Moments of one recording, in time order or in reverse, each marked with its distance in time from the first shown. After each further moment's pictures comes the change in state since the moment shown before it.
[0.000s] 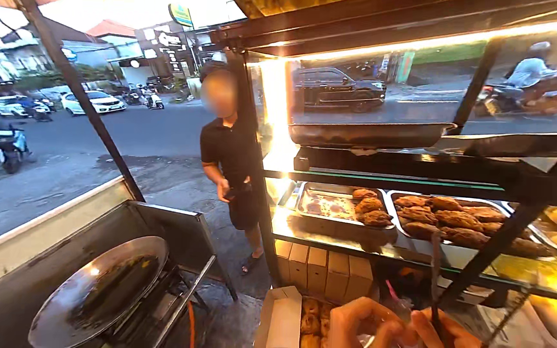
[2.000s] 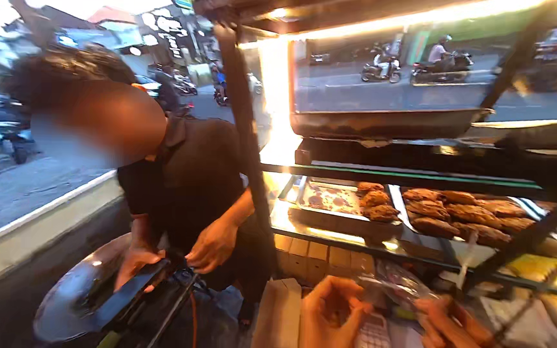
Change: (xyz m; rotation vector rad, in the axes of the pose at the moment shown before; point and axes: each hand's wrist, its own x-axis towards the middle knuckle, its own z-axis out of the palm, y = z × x) left_hand 0.009 0.002 -0.028 -0.010 0.232 -0.073; right_hand 0.019 0.003 -0.008 0.443 0.014 0.322
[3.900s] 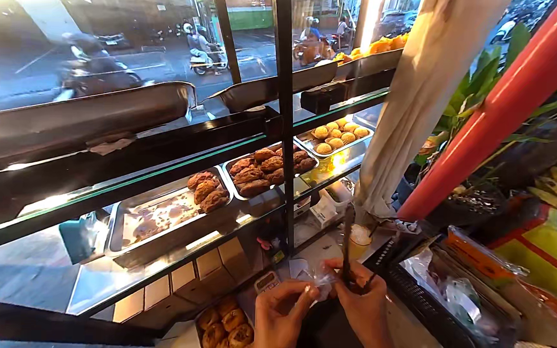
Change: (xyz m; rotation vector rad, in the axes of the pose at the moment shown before) left_hand -0.024 -0.043 0.119 -0.270 -0.588 -0.267; right_hand -0.079 0.018 -0.066 -0.516 0.810 -0.543
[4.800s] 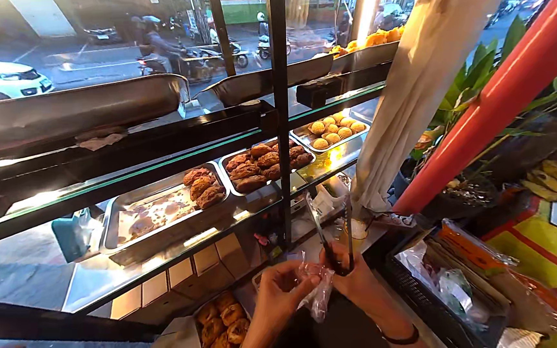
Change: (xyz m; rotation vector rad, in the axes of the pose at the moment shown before) left_hand 0.026 -0.026 -0.008 -0.052 -0.152 -0.081; right_hand 0.035 0.010 -0.029 0.070 -0.484 0.221
